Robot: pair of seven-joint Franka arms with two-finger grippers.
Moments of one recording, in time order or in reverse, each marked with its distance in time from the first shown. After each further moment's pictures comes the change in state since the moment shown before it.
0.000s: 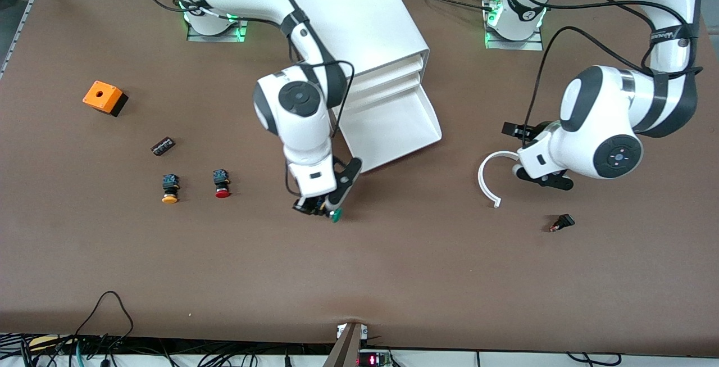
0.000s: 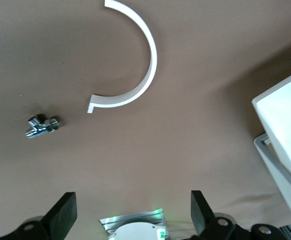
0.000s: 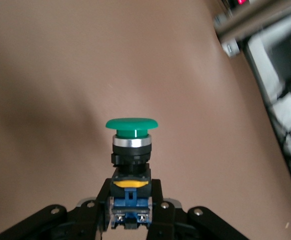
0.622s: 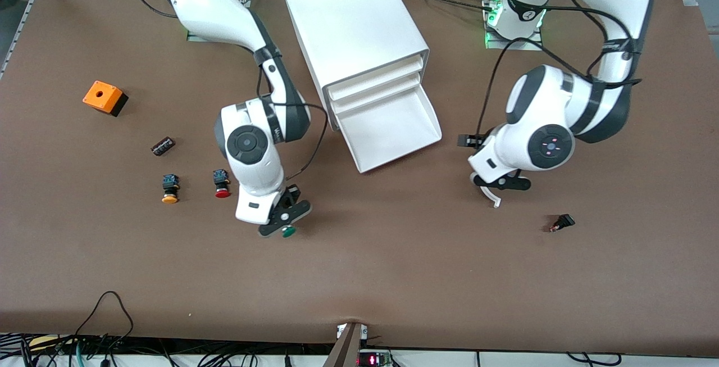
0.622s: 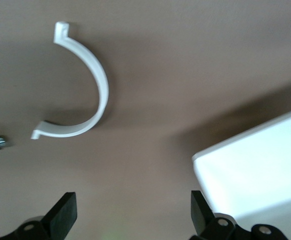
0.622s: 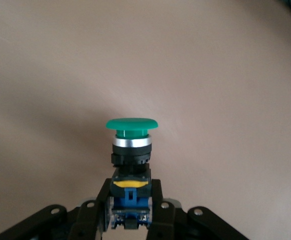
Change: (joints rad) left arm -0.008 0.057 -0.175 -0.001 0.000 0.208 -0.365; right arm -0.091 0.023 -0.030 -0.129 0.099 -0.001 0.301
